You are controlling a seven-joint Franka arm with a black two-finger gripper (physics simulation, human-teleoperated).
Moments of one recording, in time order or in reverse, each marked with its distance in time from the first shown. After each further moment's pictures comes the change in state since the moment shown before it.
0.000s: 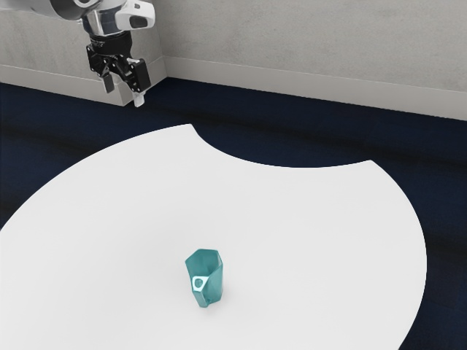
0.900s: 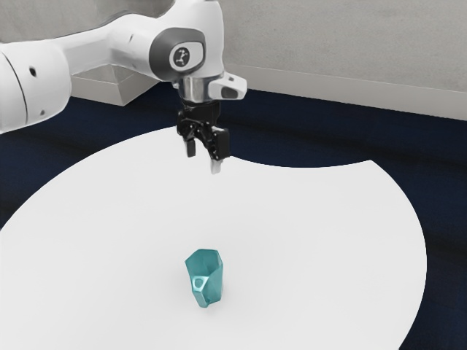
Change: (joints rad) arm -0.010 0.209 -0.257 -0.013 -0.046 0.008 -0.035
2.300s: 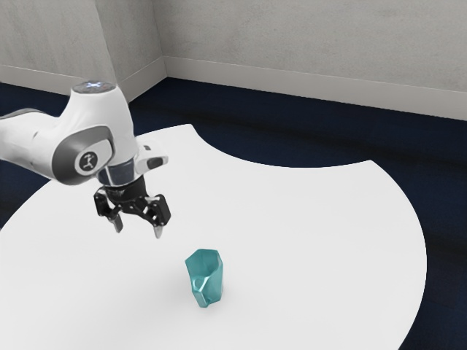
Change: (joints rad) arm 0.215 -0.622 -0.088 -0.984 -0.134 0.531 -0.433
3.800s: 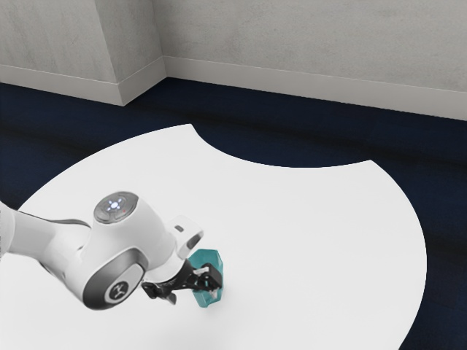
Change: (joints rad) arm 0.097 0.084 -0.460 -0.338 -0.226 0.742 -0.403
